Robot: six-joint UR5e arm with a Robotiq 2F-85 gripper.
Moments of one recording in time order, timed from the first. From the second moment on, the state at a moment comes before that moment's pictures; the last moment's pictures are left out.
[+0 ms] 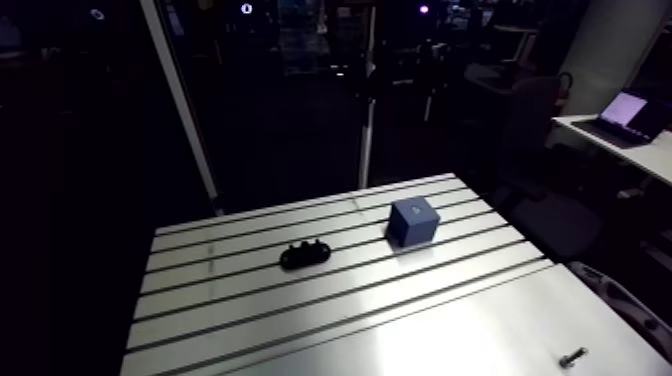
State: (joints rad) arm -0.32 -1.38 1.50 -1.63 -1.61 -1.91
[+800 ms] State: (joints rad) arm -0.13 -1.41 1.32 -1.47 -1.61 -1.77
